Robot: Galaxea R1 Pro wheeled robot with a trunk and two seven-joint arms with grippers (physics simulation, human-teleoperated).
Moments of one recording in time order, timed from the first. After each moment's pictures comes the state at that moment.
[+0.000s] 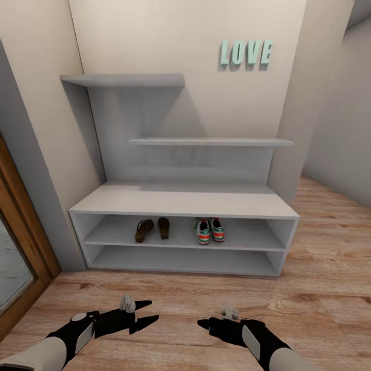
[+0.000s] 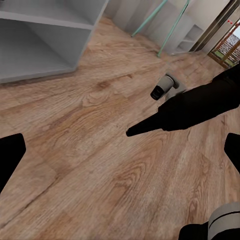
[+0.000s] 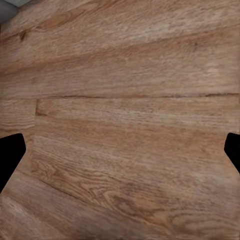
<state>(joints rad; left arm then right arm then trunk) -0.67 0.15 -0.16 -0.15 0.25 -0.23 -1.27 -0.60 0.08 -0.21 -0.24 -0.05 0.35 0.48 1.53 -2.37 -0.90</state>
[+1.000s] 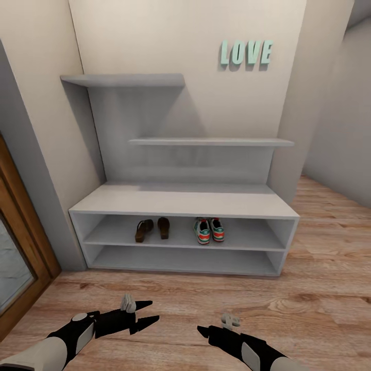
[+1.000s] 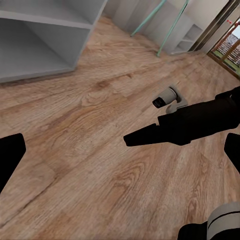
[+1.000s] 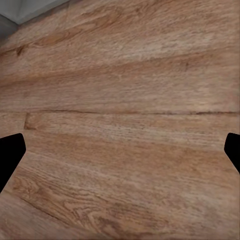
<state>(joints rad) -0.67 0.14 -0.16 -0.14 0.25 -0.23 -1.27 -0.60 0.08 -0.22 -0.08 -0.04 0.06 0.47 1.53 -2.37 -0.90</state>
